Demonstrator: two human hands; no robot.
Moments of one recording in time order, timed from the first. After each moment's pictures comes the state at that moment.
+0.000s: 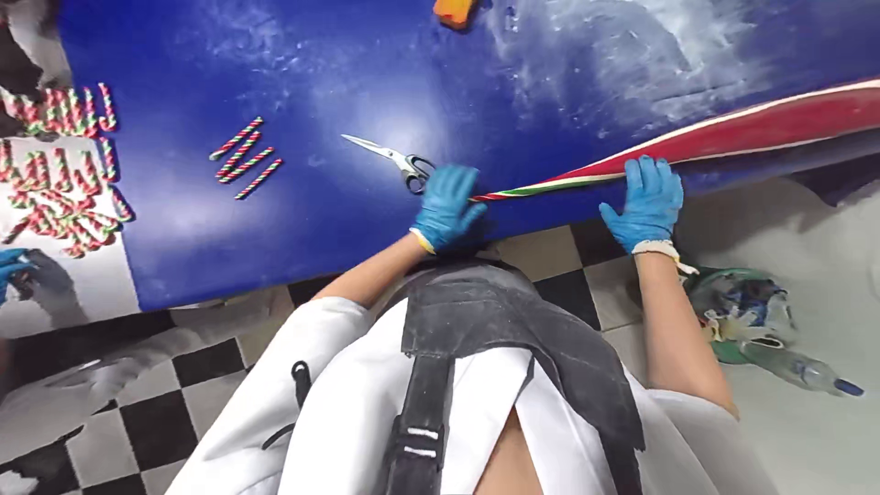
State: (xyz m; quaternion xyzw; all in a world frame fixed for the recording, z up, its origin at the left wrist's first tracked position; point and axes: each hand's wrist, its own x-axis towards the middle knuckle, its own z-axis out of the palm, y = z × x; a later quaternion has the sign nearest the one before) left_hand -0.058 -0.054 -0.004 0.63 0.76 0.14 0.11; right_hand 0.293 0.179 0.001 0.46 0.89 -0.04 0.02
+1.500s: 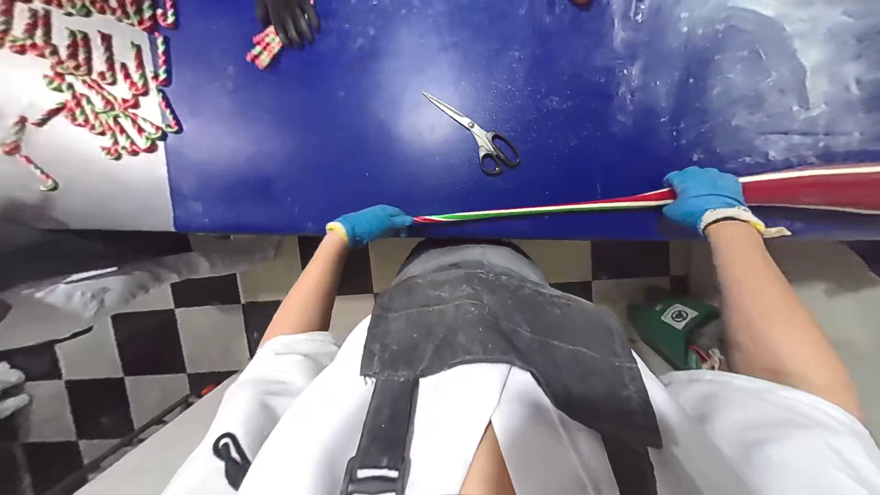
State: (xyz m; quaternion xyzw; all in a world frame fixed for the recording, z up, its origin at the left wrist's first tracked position) left_hand -0.227 -0.261 0.044 0.29 0.74 0.05 0.61; right_hand 0.175 0.226 0.023 0.33 0.89 -0.01 0.32
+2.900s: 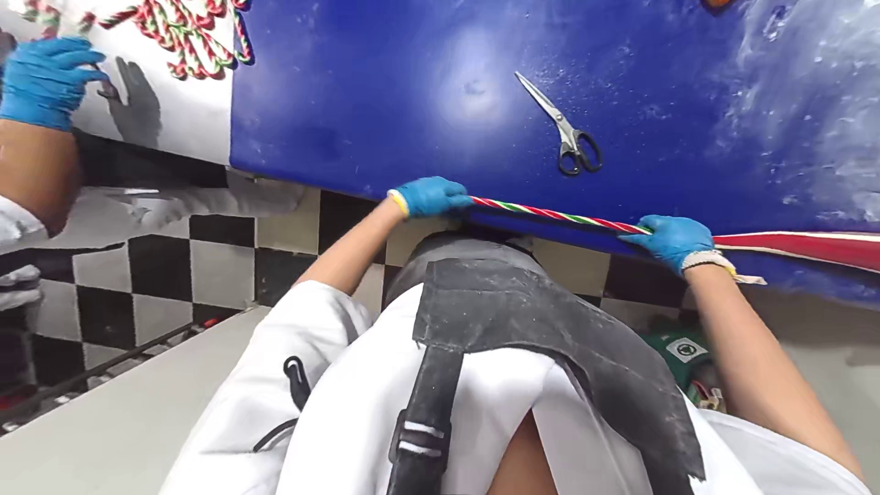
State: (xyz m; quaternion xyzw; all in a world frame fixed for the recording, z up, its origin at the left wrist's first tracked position) left_hand -0.248 -0.290 0.020 0.44 0.72 0.11 0.52; right_hand 0.079 0.089 0.018 0.28 0.86 -0.13 0.41
